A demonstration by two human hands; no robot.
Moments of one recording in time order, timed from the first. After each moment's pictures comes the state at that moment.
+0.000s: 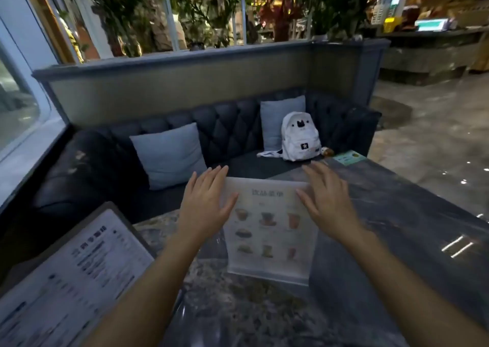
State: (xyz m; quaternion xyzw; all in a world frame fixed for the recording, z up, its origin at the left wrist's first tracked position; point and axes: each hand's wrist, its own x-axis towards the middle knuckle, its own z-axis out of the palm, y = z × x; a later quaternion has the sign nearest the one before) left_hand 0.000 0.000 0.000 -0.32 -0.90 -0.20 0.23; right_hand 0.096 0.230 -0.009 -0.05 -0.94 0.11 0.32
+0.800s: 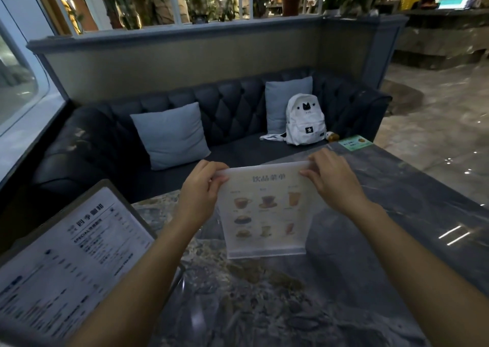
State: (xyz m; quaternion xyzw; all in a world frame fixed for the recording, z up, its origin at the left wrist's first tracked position) left_hand 0.002 -0.005 -0.005 -0.32 -0.84 -0.39 0.21; right_hand 0.075 0.247 0.000 -0.01 -0.95 0.14 0.28
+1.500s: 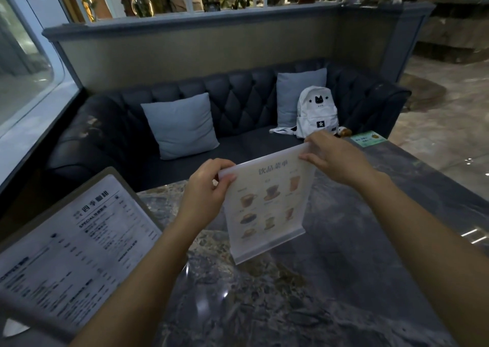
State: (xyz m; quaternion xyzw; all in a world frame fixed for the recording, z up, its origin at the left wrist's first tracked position) left_hand 0.019 -0.005 -0.008 -0.30 -0.83 -0.43 0.18; right_hand 0.043 0.270 0.015 0.02 -0.98 0.14 0.17
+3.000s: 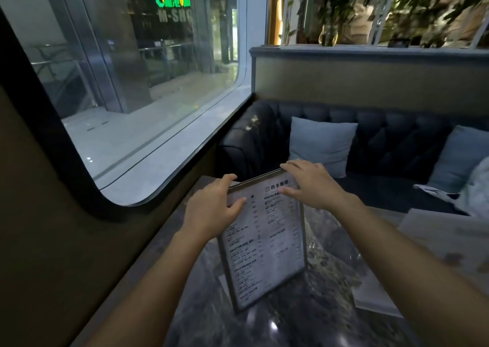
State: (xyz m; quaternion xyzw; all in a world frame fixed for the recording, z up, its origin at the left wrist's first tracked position) left_hand 0.096 -0.259 0.007 0.01 -0.95 -0.19 0.24; right_hand -0.024 -0.058 0.027 0.36 -0.92 0.09 0.07
